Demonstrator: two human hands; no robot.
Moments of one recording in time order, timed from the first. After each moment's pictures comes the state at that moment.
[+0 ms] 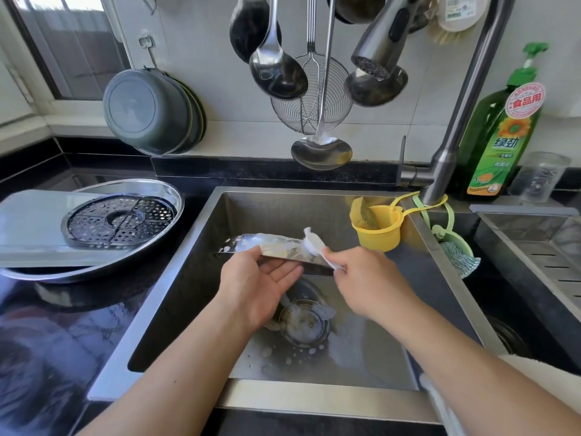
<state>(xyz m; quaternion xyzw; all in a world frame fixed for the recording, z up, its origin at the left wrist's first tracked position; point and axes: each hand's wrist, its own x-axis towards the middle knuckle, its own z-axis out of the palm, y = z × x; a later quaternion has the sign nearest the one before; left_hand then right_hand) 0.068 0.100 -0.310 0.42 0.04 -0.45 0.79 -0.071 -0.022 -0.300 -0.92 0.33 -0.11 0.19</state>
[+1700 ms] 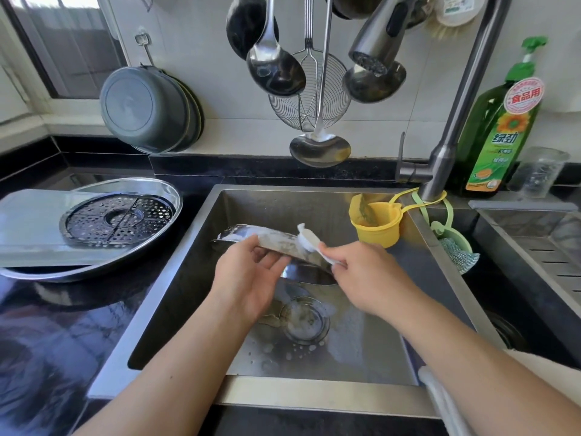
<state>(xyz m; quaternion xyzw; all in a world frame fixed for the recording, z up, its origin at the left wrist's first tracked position) 0.070 0.101 -0.305 0.38 0.02 -0.42 0.83 -0.075 -0.019 -0.290 -0.92 0.31 -0.11 0.20</state>
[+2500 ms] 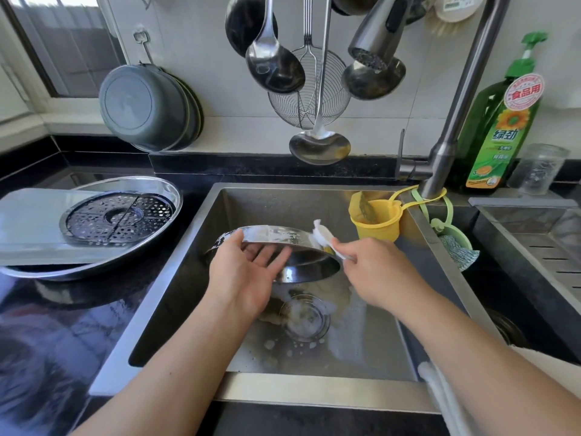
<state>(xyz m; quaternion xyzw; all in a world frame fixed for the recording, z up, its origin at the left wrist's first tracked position) 0.068 0.105 -0.299 0.35 0.05 -0.40 0.85 -0.081 -0.029 -0.289 -0.91 0.34 -0.12 0.20</state>
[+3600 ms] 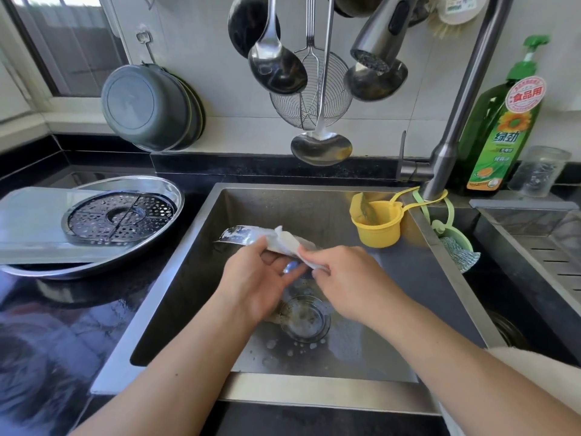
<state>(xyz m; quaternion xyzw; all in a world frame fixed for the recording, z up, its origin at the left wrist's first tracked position) 0.064 0.099 -0.305 0.40 0.03 -0.44 0.80 -0.064 0.000 -0.295 -0.93 0.25 -0.13 0.22</state>
